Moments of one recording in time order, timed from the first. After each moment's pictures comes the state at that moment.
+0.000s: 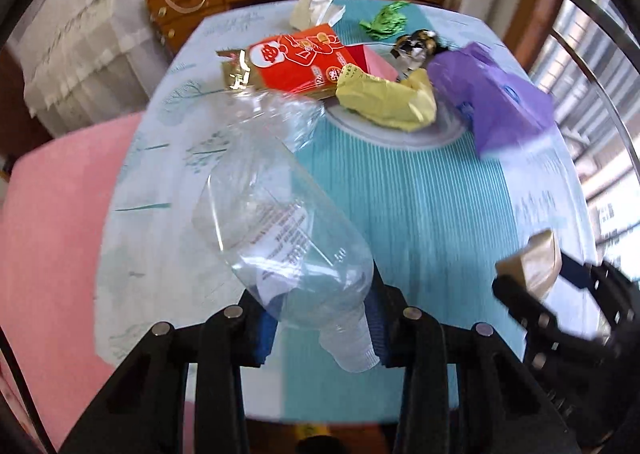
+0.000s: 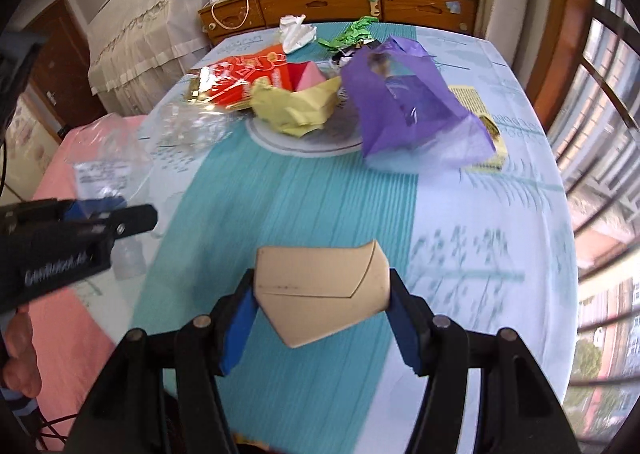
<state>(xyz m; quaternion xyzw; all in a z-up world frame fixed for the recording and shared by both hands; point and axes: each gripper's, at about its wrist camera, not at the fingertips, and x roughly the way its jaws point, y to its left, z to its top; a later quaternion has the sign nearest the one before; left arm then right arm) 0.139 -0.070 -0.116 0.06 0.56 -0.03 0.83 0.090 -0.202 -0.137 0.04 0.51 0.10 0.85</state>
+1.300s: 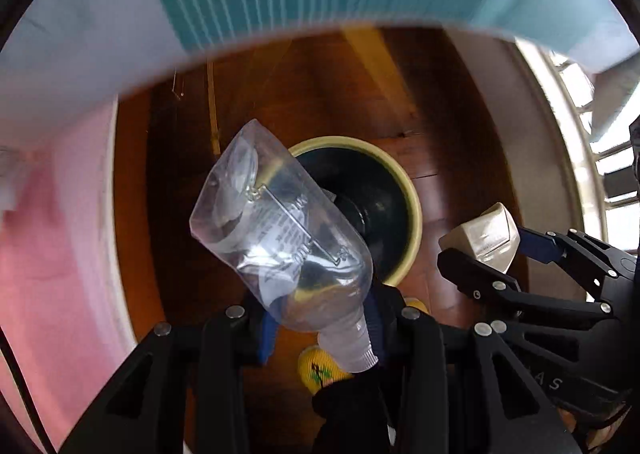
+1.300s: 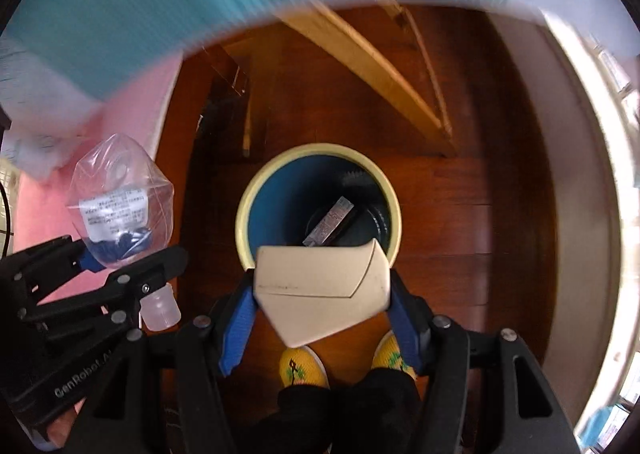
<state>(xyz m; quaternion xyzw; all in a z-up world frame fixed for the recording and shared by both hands) -0.036 -0.019 -0.424 0.10 0.66 -0.13 0.74 -0.094 -0.127 -0.429 0.14 0.64 0.05 0.76</state>
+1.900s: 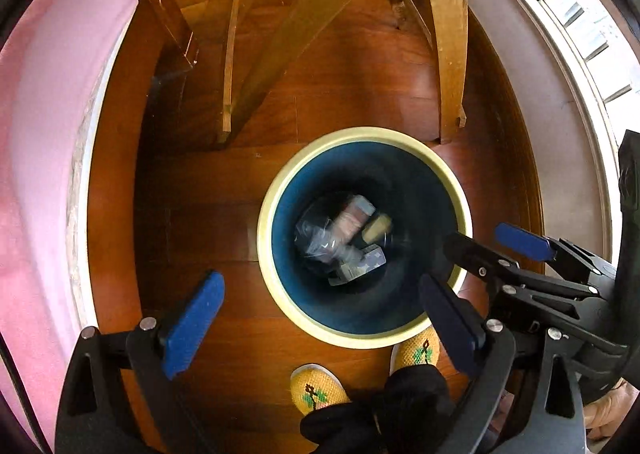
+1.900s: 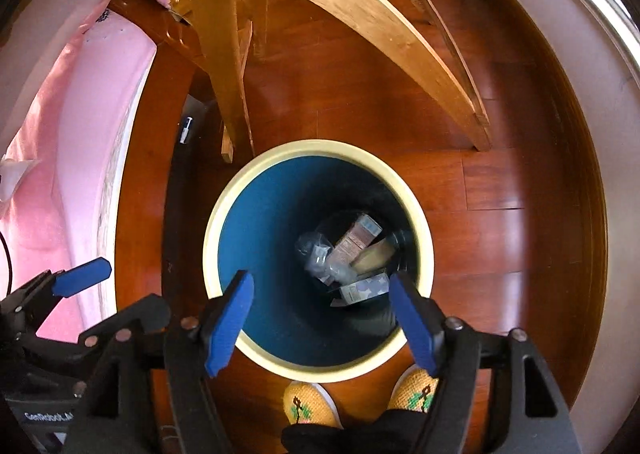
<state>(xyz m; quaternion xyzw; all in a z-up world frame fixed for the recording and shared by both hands) -0.017 0.004 -0.492 0.05 0.67 -0.09 0.74 -0.056 -0.127 -0.520 0.18 0.63 0.06 0.75</state>
